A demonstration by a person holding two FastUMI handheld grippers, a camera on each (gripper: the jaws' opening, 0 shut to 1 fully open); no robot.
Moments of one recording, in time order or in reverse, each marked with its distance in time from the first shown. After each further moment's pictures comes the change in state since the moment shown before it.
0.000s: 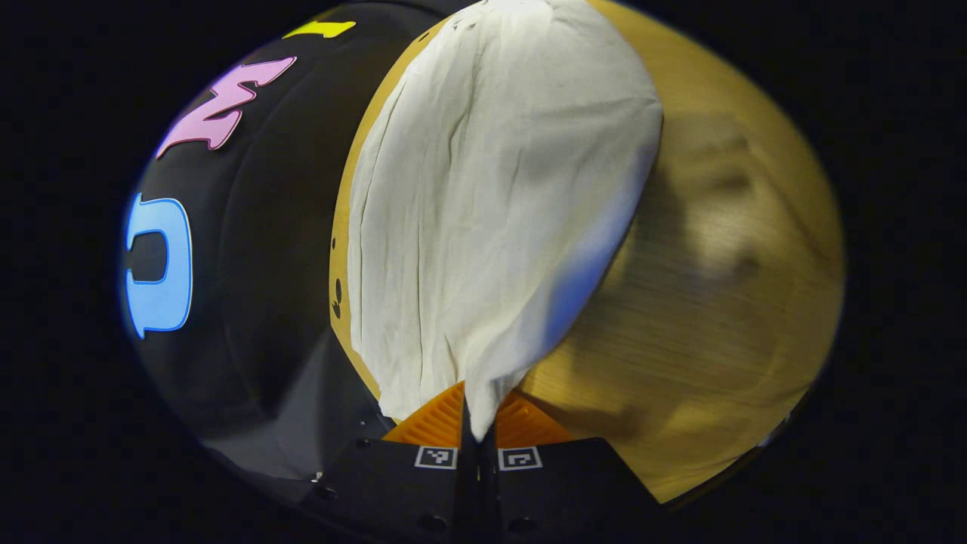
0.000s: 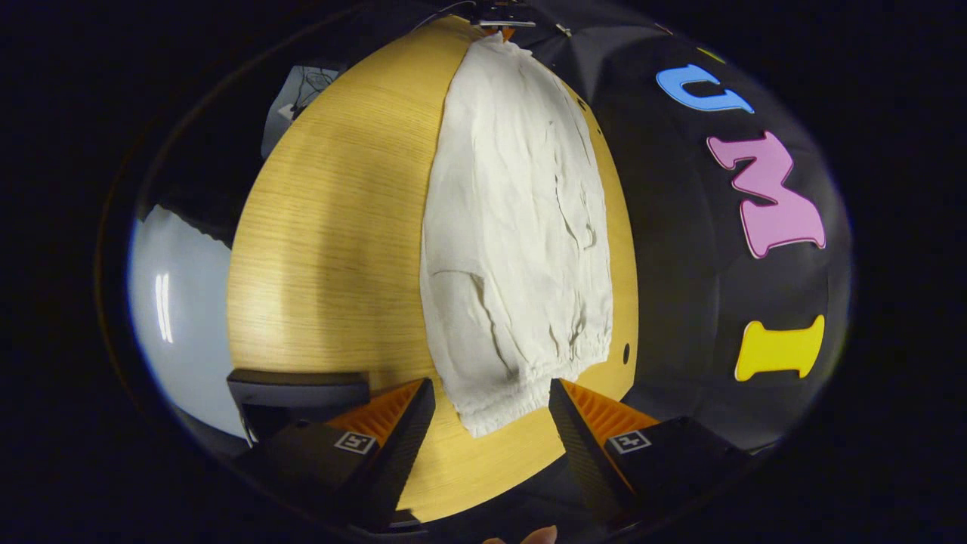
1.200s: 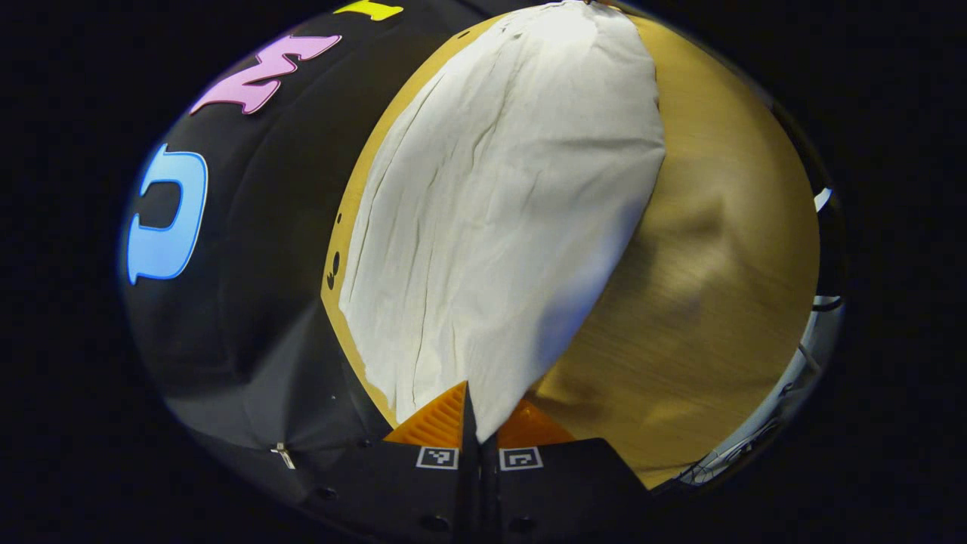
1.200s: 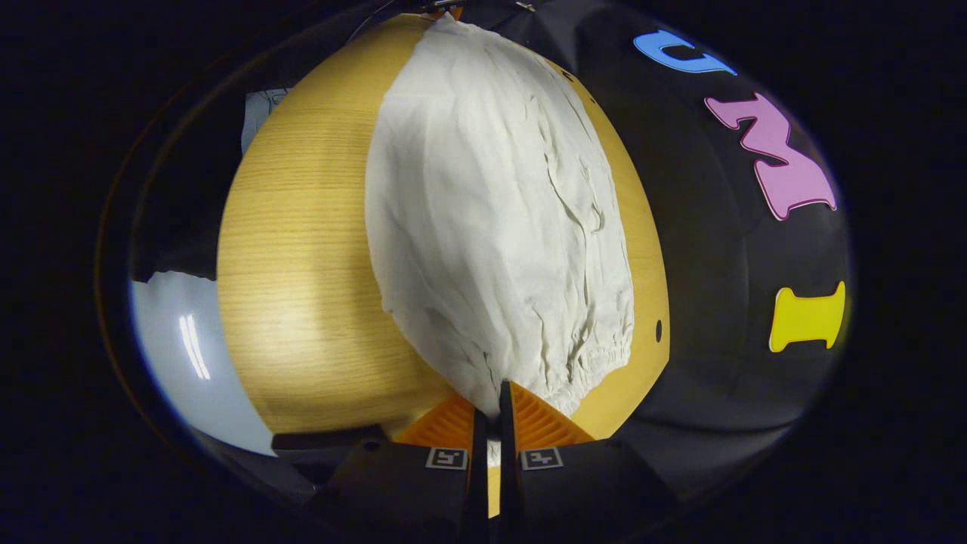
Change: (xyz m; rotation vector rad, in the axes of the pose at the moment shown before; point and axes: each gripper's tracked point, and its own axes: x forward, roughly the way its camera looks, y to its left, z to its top) left arm -0.039 -0.027 -0.017 -0.166 -0.005 -0.045; right arm 0.004 0.011 0.016 0.215 0.087 0.153
